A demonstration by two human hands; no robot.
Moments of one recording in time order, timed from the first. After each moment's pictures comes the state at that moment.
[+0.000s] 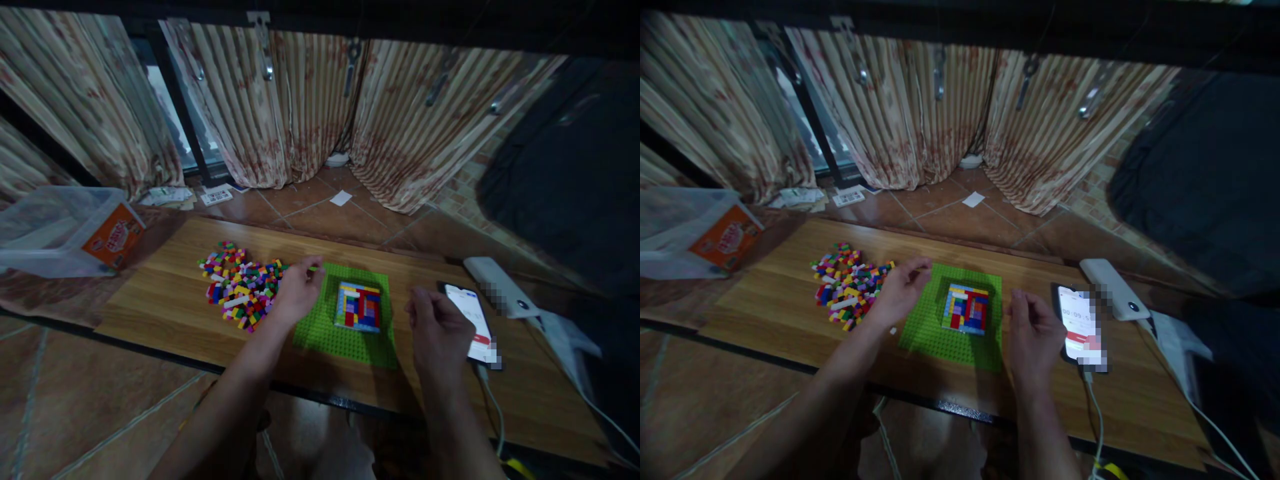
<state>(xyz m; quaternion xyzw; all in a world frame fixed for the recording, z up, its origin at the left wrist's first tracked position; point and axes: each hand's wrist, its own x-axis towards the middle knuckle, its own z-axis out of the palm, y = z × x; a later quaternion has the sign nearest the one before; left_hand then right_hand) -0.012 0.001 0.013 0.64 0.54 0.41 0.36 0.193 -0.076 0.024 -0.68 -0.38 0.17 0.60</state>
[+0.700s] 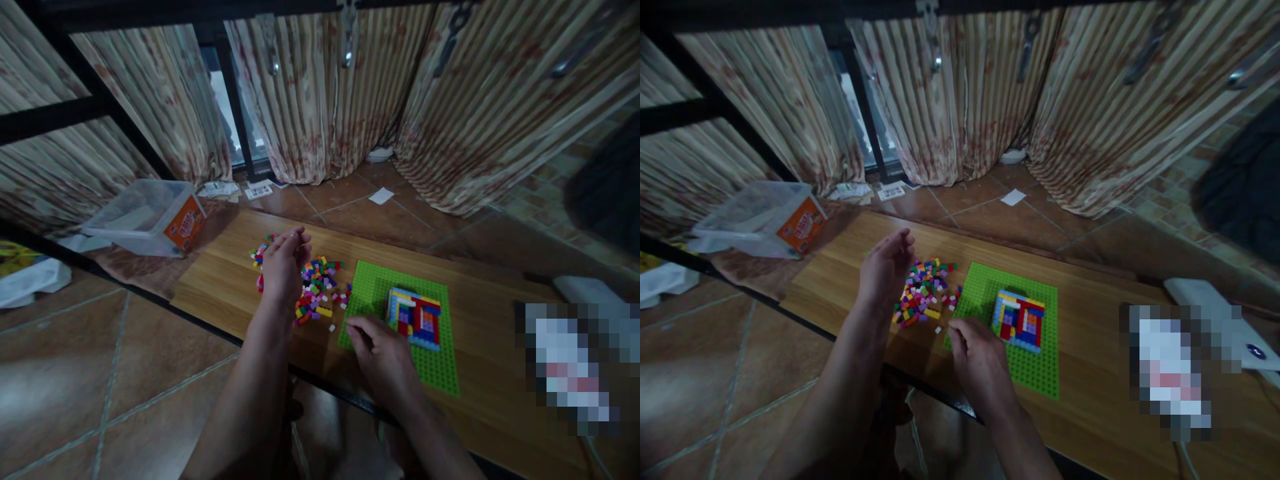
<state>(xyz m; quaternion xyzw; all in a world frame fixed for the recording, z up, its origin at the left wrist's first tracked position) -0.087 0.009 0.045 0.19 0.43 0.72 0.51 0.088 -0.093 -0.005 -0.53 -0.73 0.25 0.33</state>
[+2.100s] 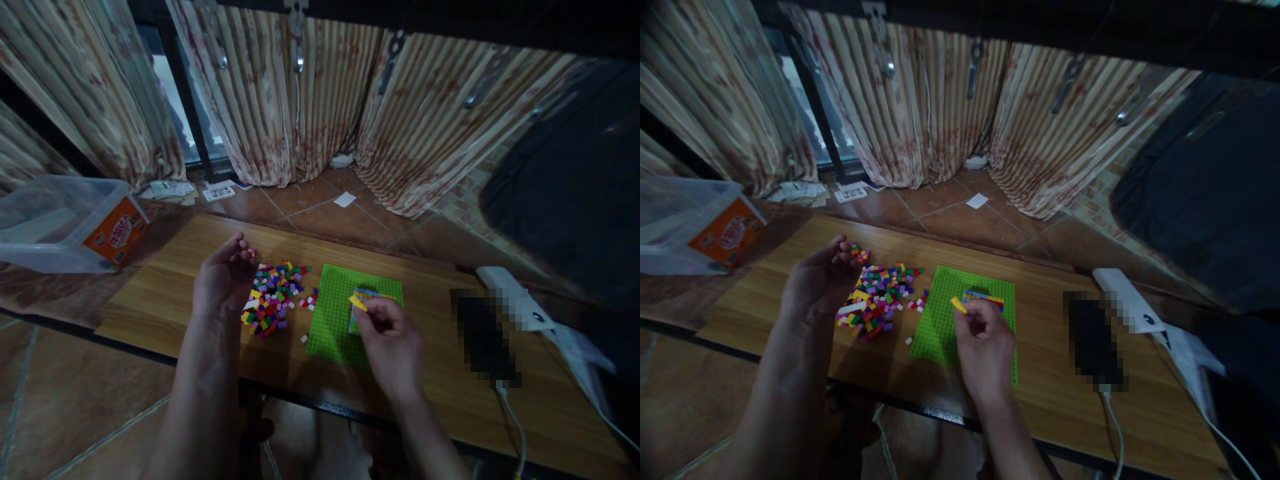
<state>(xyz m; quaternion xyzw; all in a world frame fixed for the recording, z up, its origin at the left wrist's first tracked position) -0.114 0.010 0.063 0.05 0.38 0.71 0.59 0.115 -0.080 0.018 -0.67 -0.54 0.19 0.47</state>
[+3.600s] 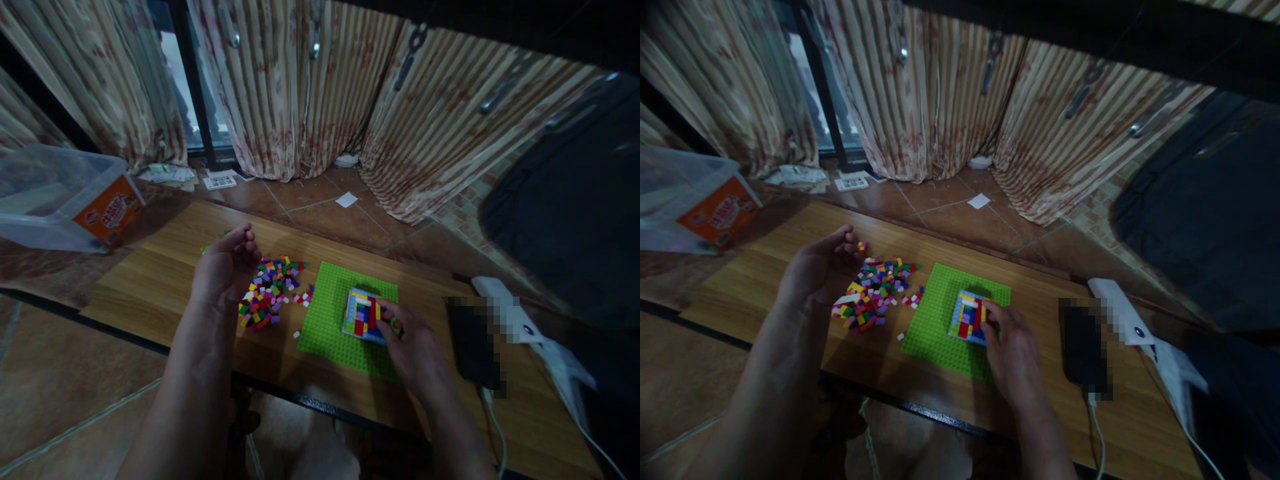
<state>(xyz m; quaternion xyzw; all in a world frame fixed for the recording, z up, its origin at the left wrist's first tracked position) -0.106 0.009 0.063 0.07 0.39 0.69 0.60 0.190 -0.076 0.007 -0.66 -0.68 0.14 0.28</state>
